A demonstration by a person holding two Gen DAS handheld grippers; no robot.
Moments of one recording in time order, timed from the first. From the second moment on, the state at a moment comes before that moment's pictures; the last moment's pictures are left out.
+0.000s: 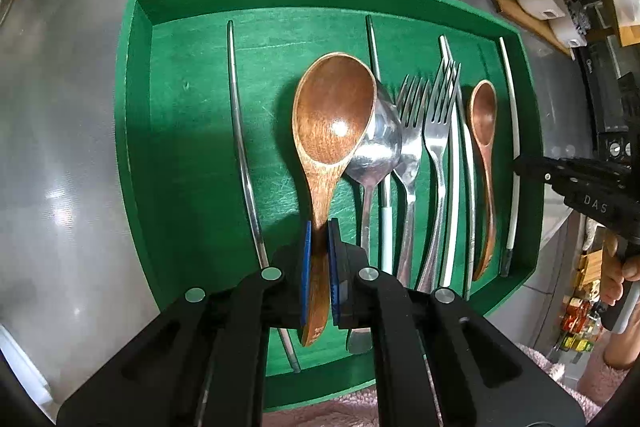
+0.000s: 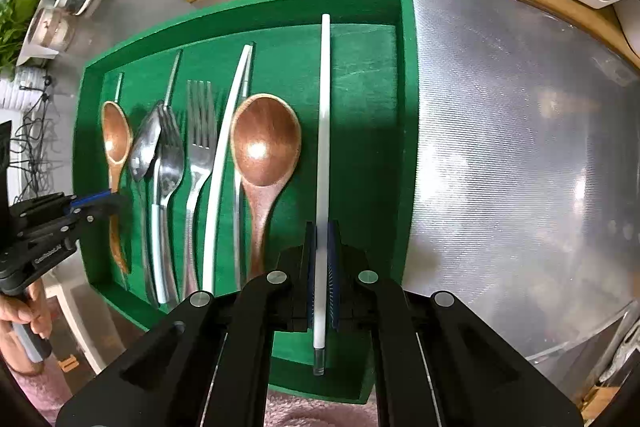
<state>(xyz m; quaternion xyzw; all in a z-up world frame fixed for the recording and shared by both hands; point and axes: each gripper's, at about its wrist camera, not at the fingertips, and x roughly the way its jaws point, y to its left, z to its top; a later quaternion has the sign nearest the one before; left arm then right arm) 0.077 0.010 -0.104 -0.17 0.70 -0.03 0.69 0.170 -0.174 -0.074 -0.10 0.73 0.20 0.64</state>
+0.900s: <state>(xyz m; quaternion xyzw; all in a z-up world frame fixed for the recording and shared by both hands) 0.081 -0.010 -0.055 -0.14 0.60 -0.07 0.79 0.183 -0.204 -0.036 -0.01 0.67 0.28 0.69</state>
